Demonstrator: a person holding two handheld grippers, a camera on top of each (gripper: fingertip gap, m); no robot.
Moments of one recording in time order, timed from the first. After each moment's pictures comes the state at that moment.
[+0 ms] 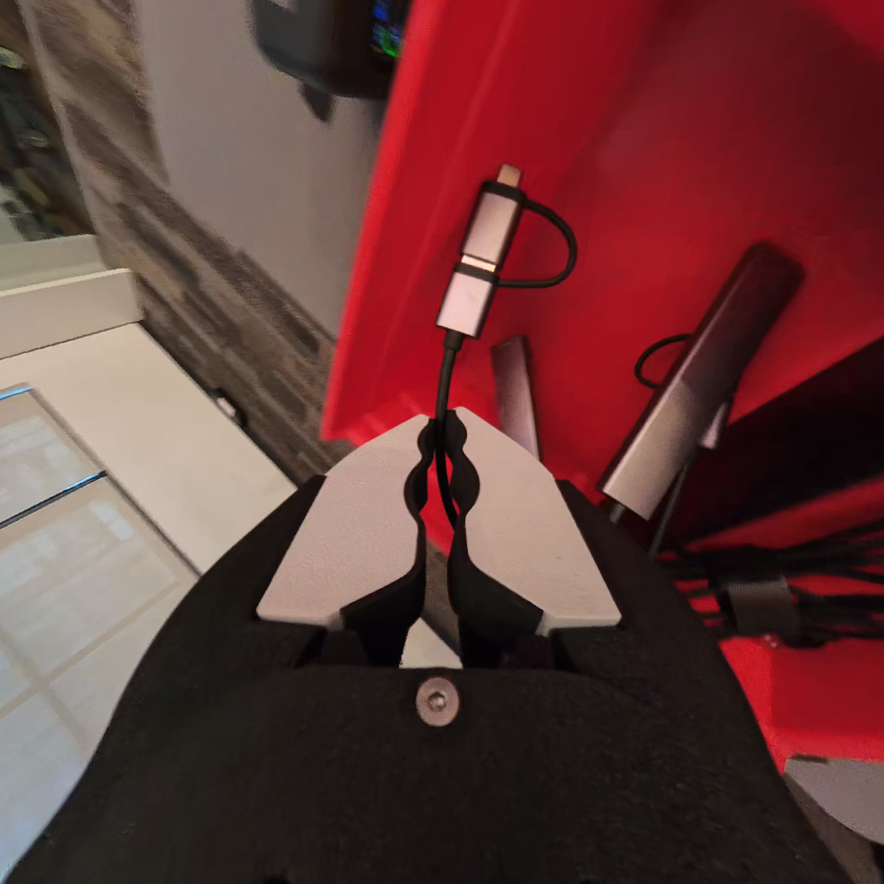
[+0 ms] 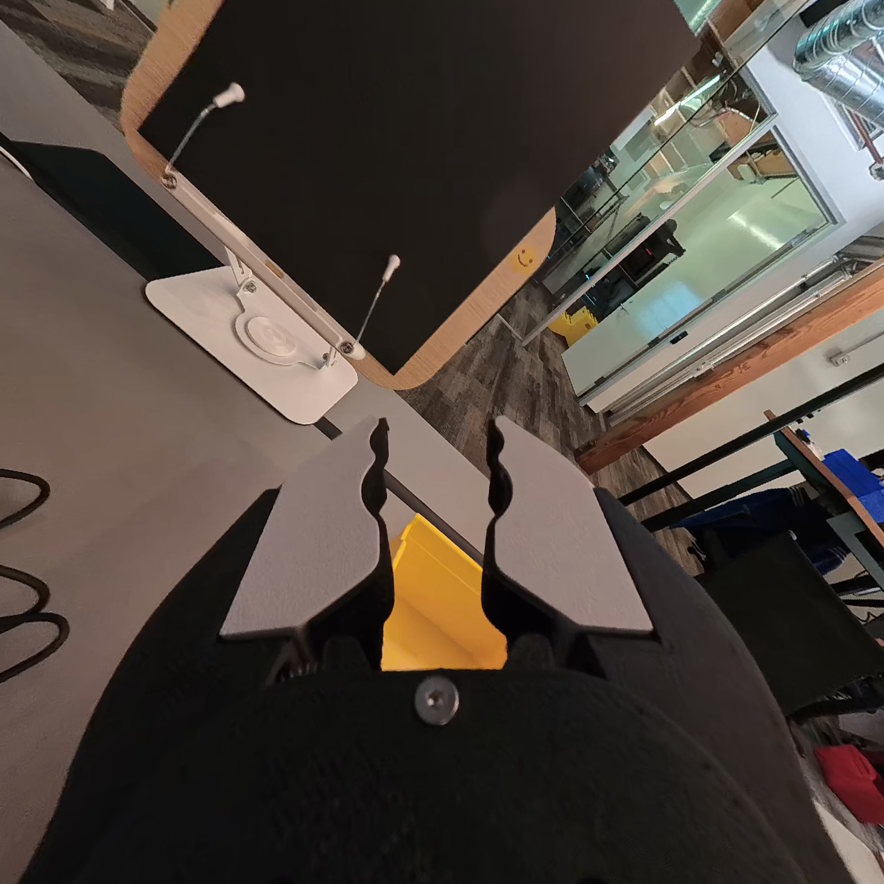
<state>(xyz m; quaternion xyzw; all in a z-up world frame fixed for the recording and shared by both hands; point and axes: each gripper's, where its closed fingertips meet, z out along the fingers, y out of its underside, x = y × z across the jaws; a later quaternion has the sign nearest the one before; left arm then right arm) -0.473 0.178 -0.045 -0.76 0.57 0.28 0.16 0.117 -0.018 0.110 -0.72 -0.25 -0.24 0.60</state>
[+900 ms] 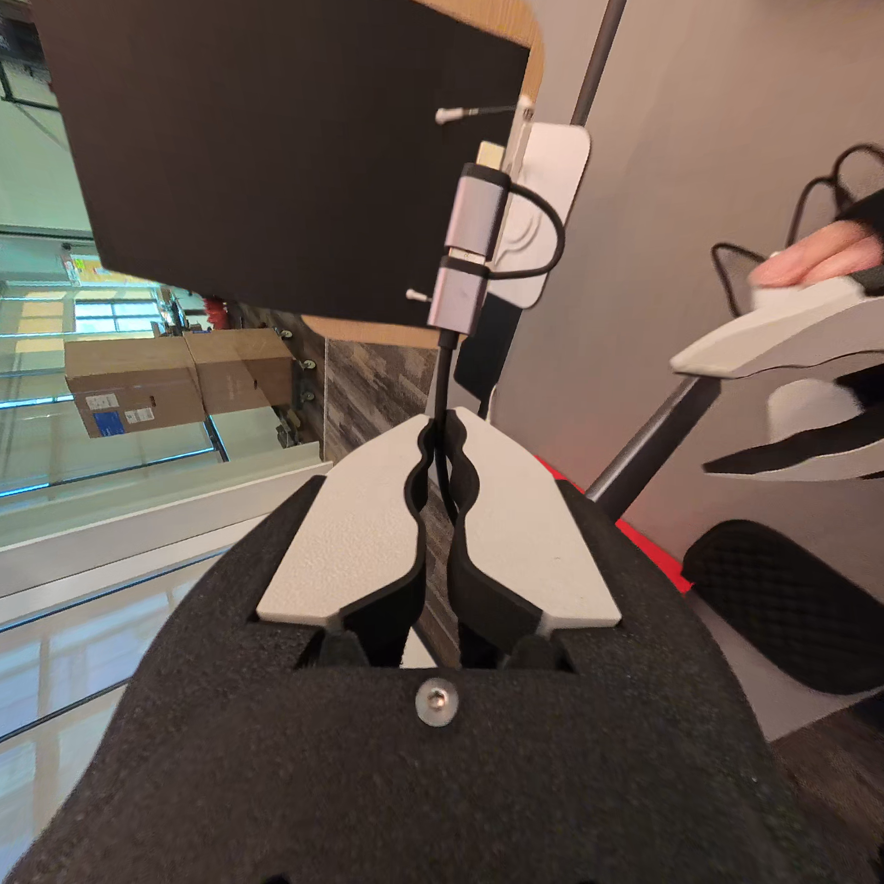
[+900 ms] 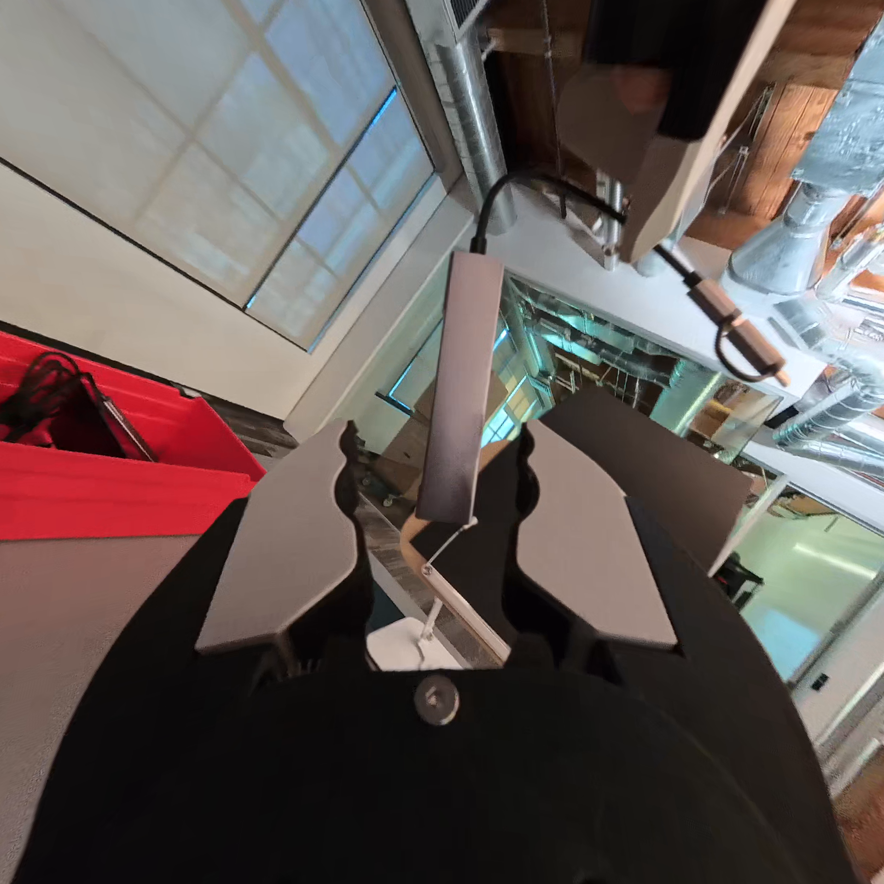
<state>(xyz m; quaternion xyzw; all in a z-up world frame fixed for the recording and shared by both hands) -0.103 -0.052 0.257 -0.63 0.64 0.25 0.36 -0.115 -0.095 0.153 -0.44 -0.33 -0.05 0.83</state>
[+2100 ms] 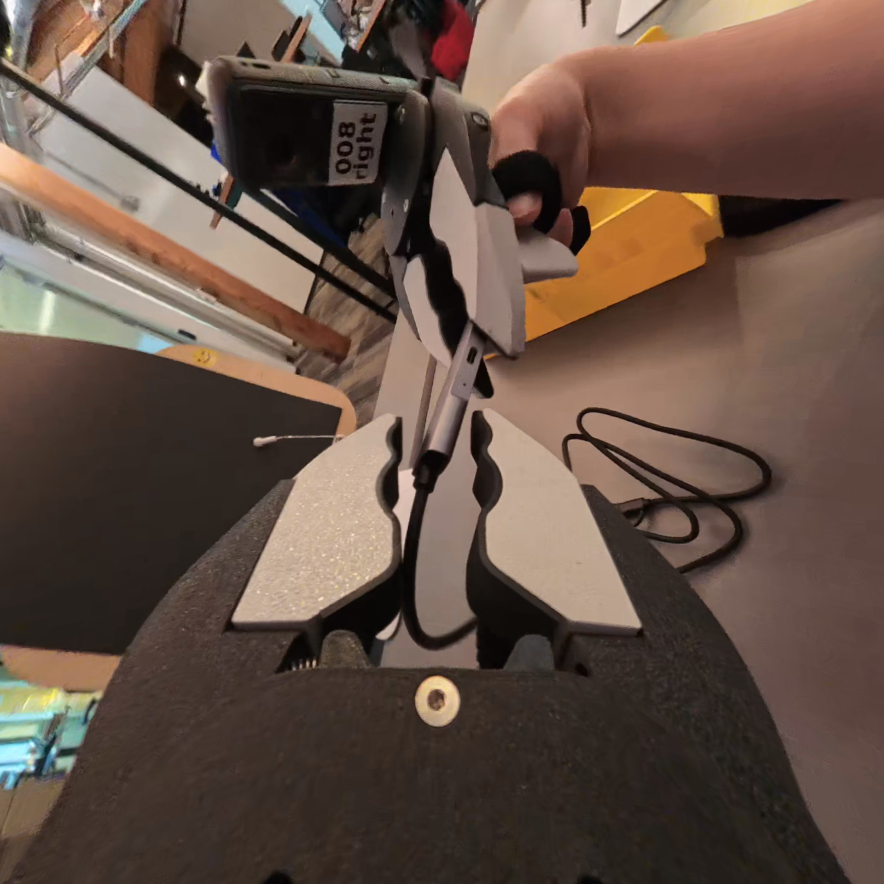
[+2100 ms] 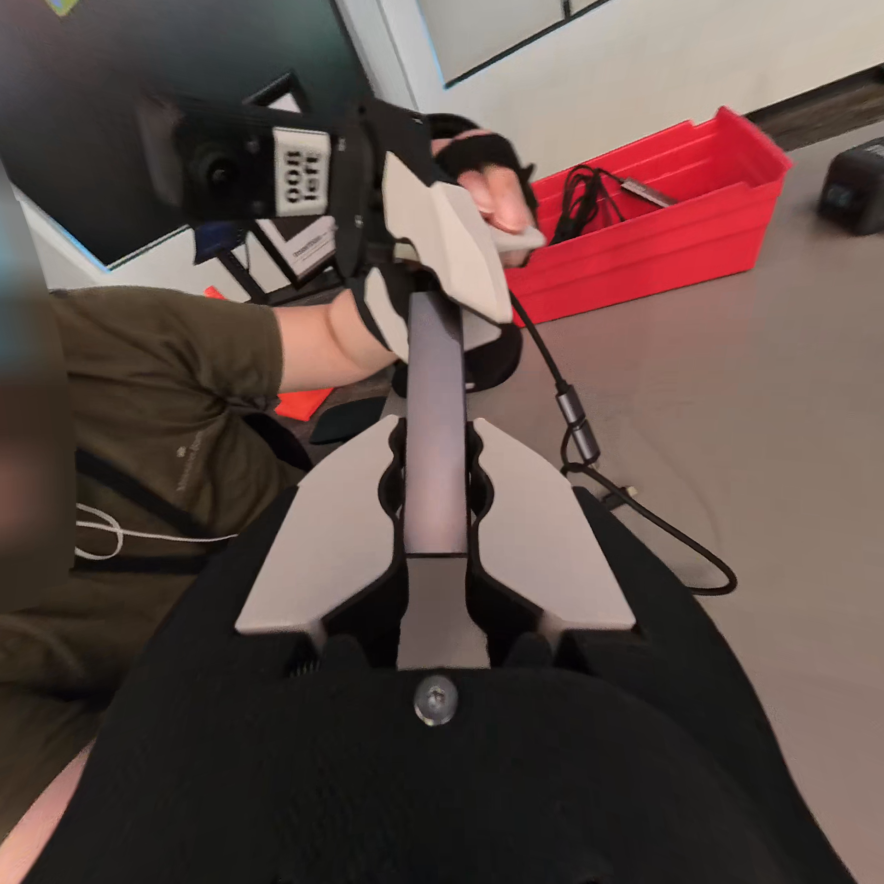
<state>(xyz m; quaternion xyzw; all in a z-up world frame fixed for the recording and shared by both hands) -0.052 -0.090 0.064 -0.38 0.71 -0.11 0.59 -0.048 -0.110 0.054 -0.64 -0.45 0.53 0.32</state>
